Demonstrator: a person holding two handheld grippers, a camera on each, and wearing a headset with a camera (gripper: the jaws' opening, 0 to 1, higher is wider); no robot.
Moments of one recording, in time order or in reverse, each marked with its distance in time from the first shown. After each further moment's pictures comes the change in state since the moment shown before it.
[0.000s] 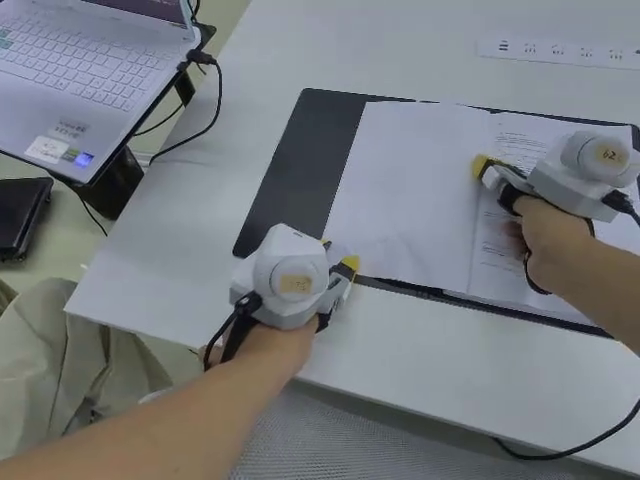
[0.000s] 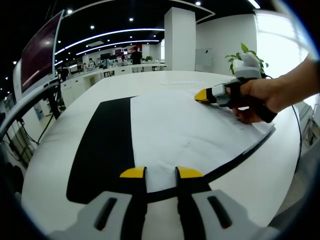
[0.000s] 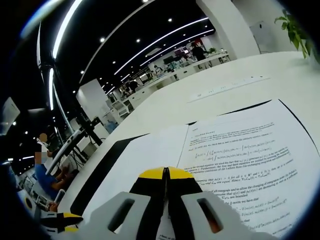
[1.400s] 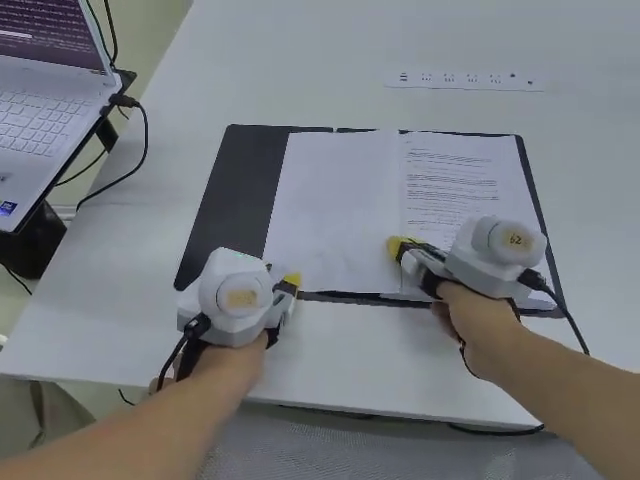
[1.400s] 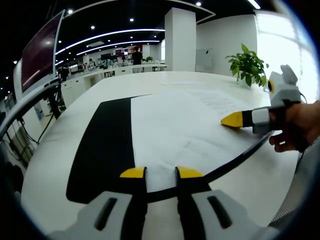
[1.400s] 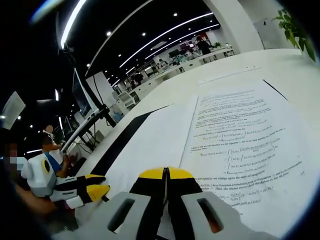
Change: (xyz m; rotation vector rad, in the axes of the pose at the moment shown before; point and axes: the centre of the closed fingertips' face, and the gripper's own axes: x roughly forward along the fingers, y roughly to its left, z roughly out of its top) left arm 0.000 -0.001 -0.001 -0.003 -0.005 0.002; right arm -0.070 0.031 -0.068 -0.016 0.066 0.039
